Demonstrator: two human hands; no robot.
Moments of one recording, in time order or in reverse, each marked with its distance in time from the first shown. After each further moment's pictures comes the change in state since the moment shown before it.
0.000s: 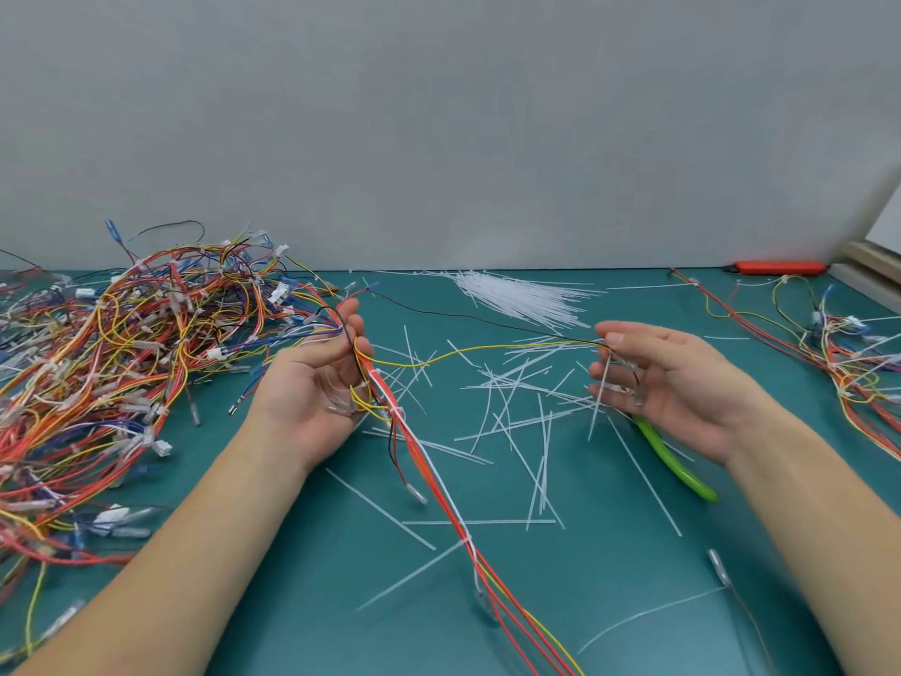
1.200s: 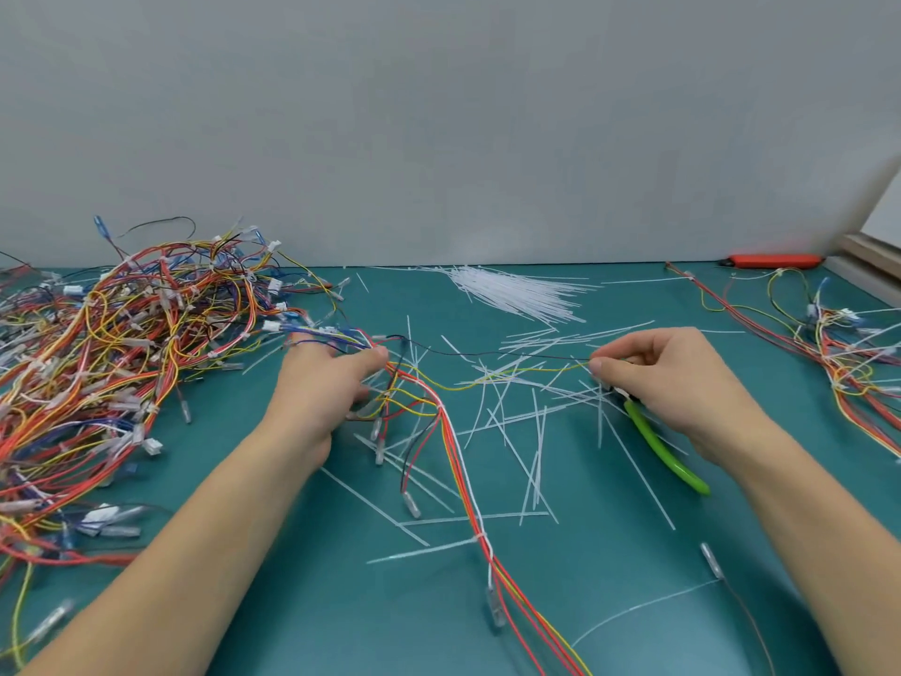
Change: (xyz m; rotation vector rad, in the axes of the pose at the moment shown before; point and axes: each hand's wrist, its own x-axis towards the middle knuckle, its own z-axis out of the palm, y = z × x) left_hand 0.005 -0.017 0.002 0.907 0.318 0.252; right_hand 0.002 0.011 -0.005 -0.800 0.297 -0.243
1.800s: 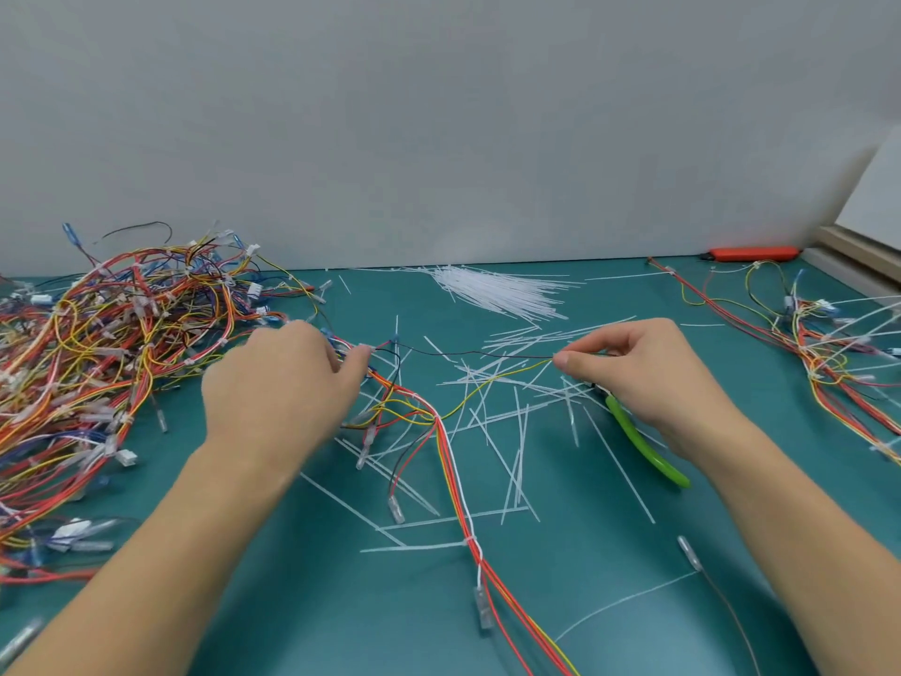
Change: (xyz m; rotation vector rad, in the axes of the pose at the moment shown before) left_hand -0.033 0.034 -0.005 1.261 0.309 0.407; right_hand -0.006 -0.006 0.005 0.041 0.011 -0.081
